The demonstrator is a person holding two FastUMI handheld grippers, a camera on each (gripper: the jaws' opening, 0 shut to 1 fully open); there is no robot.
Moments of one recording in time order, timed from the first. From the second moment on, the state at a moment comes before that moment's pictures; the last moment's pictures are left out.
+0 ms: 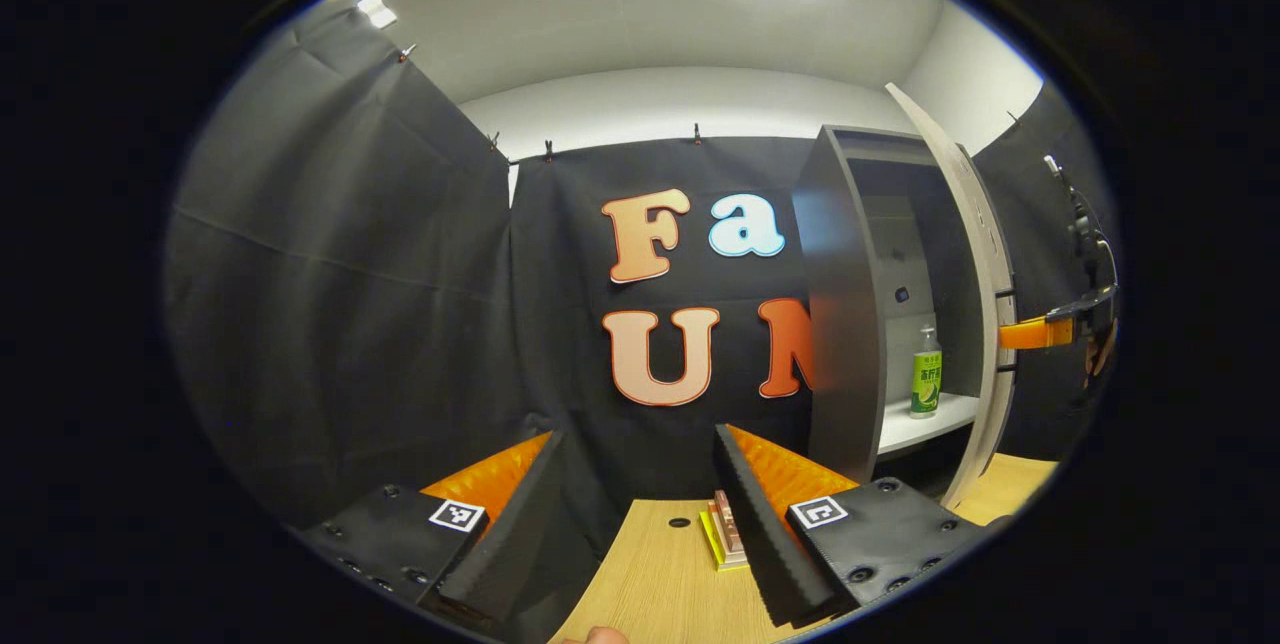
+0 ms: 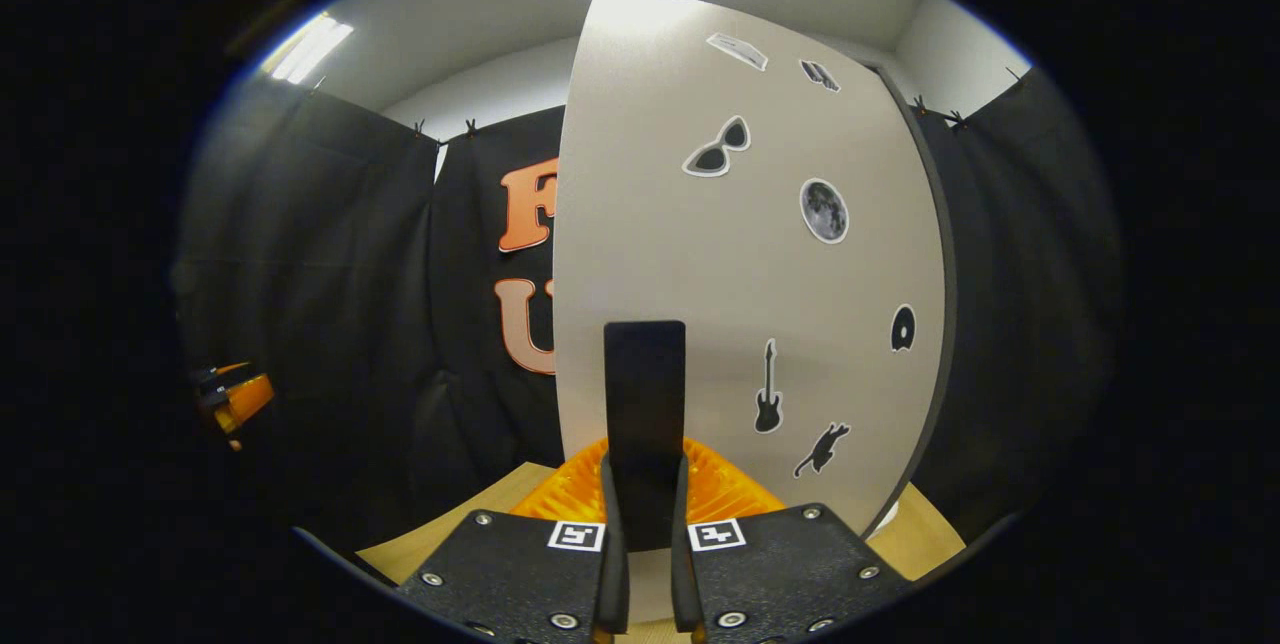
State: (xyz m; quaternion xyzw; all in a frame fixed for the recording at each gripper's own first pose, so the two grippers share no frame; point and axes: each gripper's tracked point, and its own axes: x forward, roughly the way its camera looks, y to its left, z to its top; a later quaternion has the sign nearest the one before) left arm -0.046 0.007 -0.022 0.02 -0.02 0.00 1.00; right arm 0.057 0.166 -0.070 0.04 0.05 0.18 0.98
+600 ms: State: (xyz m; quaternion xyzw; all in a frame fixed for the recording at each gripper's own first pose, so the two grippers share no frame) left arm -0.068 0.002 -0.013 0.01 -0.02 0.00 1.00; right arm -0.025 0.028 -0.058 0.03 0.04 0.10 0.99
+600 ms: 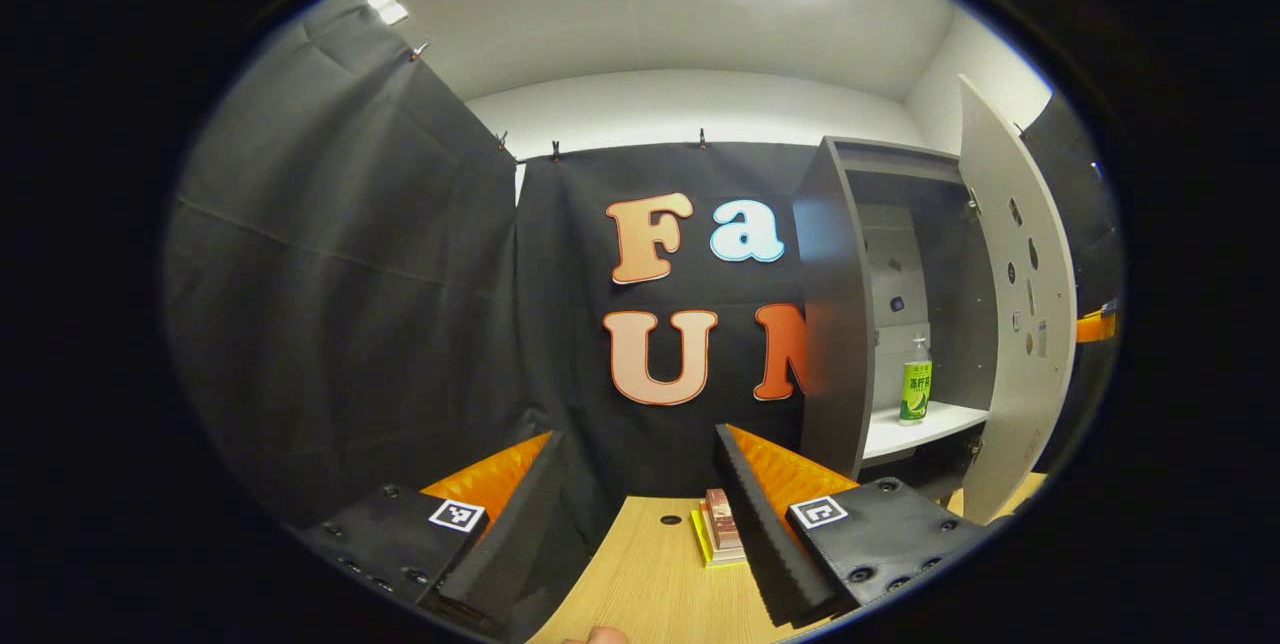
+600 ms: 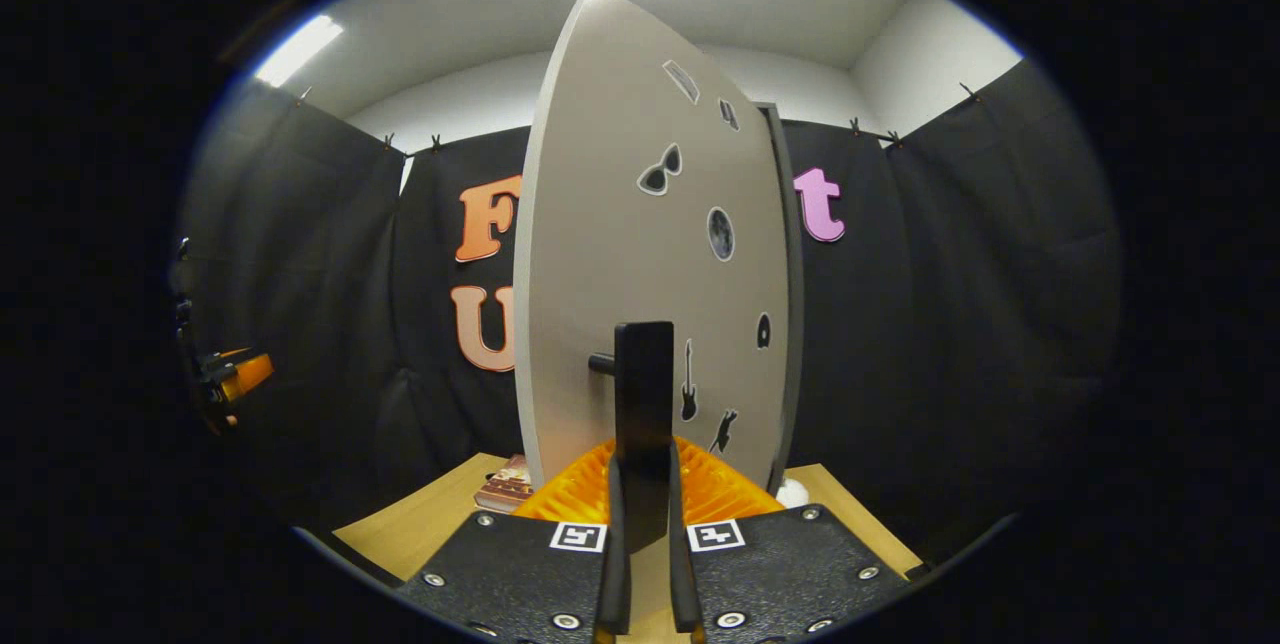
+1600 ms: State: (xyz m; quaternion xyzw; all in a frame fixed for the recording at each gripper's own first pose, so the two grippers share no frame) left arm -0.081 -0.047 -0.003 0.01 -0.01 -0.01 1.00; right arm -0.050 -0.175 -0.058 0.10 -0.01 0.04 0.99
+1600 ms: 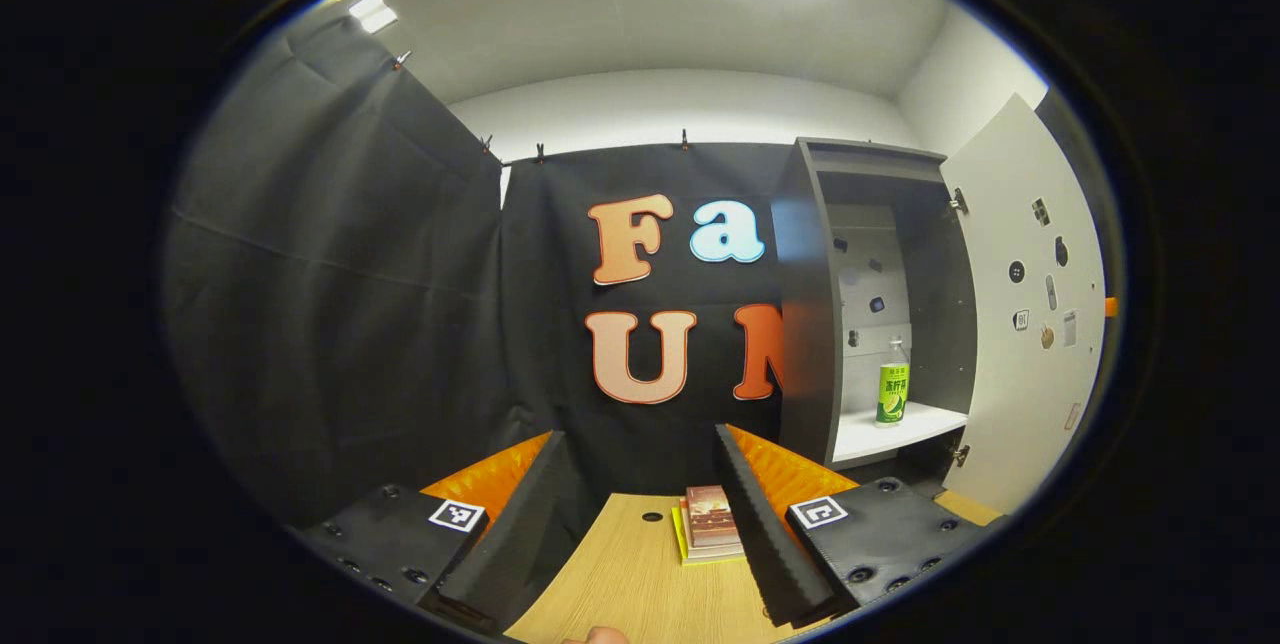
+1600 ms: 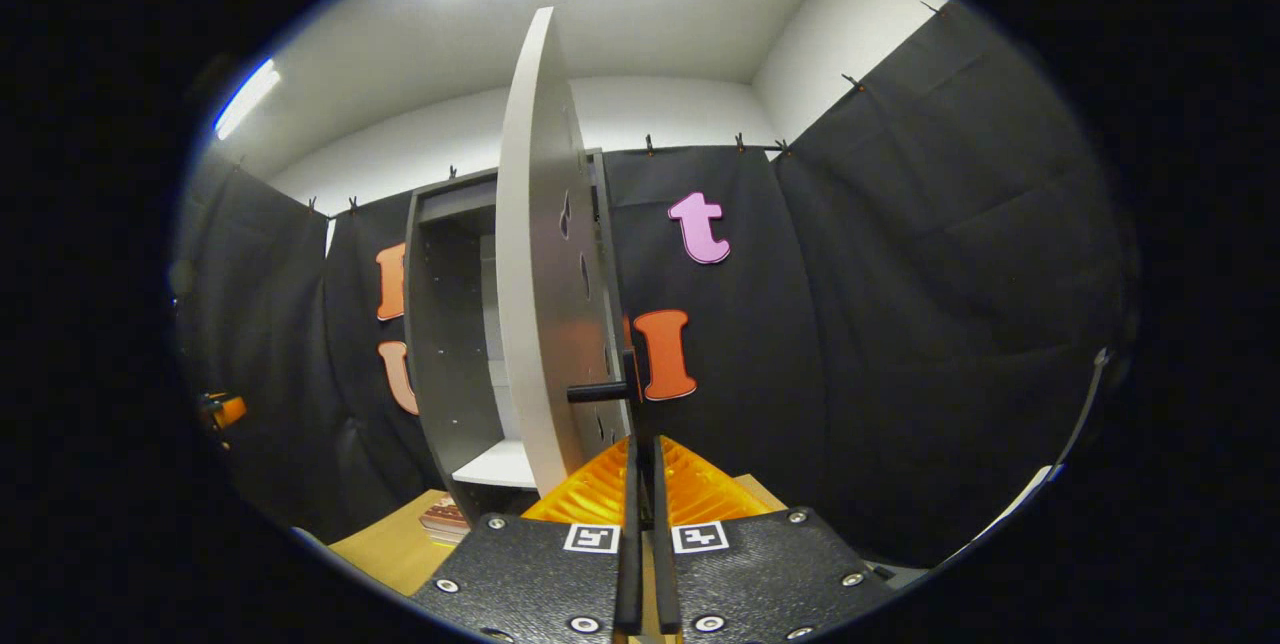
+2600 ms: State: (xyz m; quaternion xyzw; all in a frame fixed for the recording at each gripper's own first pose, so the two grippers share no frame) left arm -0.029 -0.338 -0.031 0.00 0.01 -0.16 0.99; right arm -0.126 -0.254 -0.087 0.09 0.00 -0.10 0.99
